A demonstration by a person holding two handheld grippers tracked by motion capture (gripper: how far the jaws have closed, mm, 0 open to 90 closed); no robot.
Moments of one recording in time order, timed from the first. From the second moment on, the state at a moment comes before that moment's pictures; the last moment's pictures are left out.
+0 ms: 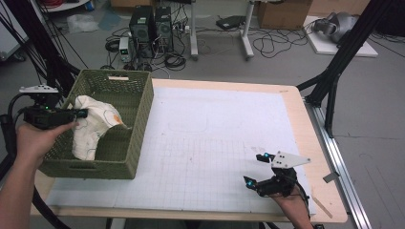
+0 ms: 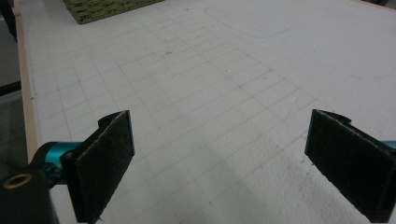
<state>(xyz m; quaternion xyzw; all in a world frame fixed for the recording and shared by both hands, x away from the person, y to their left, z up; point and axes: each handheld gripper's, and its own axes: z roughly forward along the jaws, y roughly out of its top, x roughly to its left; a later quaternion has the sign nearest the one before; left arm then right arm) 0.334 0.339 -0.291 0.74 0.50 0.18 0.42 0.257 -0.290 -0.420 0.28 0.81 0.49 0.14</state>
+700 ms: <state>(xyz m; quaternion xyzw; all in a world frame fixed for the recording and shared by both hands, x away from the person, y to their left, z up) 0.330 0.345 -0.282 0.71 0.49 0.16 0.48 0.258 -0.292 -0.420 0.28 0.81 0.50 0.14</state>
